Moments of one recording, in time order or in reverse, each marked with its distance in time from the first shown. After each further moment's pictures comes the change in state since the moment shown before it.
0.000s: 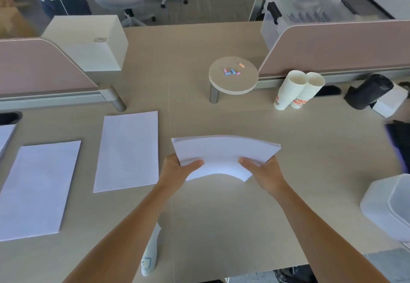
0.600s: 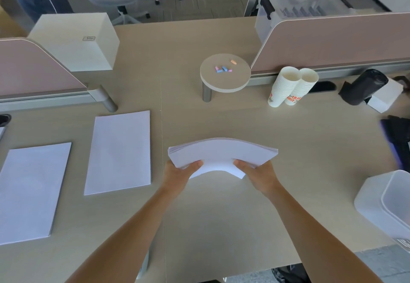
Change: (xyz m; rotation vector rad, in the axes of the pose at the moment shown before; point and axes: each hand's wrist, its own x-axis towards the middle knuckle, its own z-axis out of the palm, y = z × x) left_hand 0.007 -0.027 0.029 -0.059 0.048 -0.068; right_hand 0.007 0.020 -0.016 0.007 -0.020 0.008
